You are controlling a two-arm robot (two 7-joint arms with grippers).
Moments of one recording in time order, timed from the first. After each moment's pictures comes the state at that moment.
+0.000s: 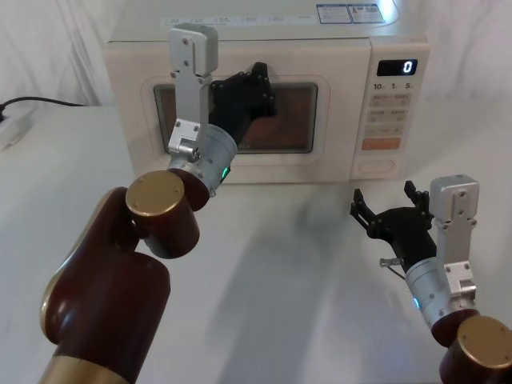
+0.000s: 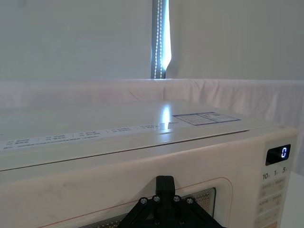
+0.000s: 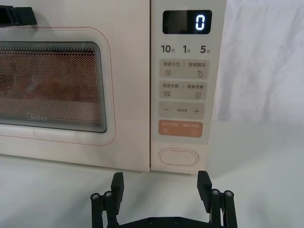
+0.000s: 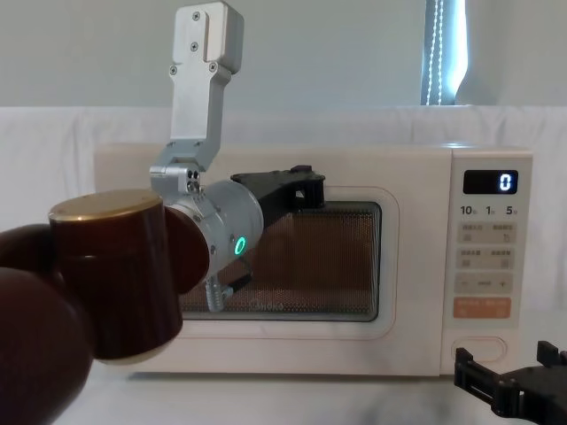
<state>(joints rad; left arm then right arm) -0.55 -0.04 0.29 -1.17 -0.16 -0.02 -0.17 0.11 -0.01 -0.13 -1.37 0.01 -0.15 0.05</state>
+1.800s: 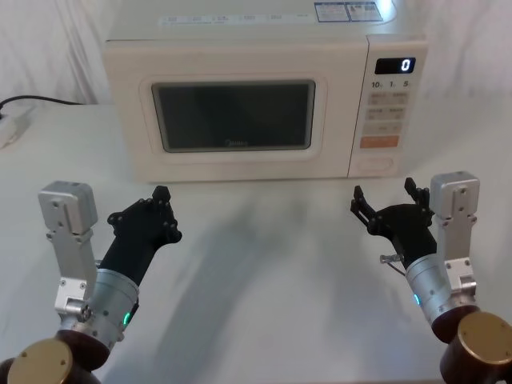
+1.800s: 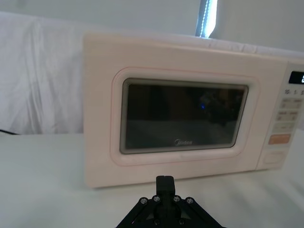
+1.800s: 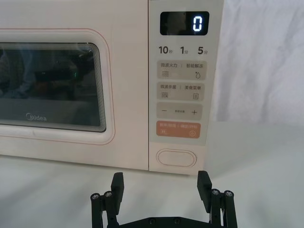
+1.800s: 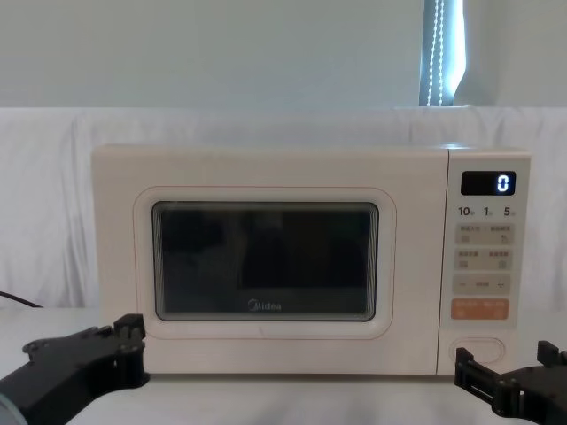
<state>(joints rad) 0.00 0.14 0.13 -1.60 -0.24 -0.06 -0.17 0.11 -0.01 -0.13 -1.37 0.01 -0.15 0.05</state>
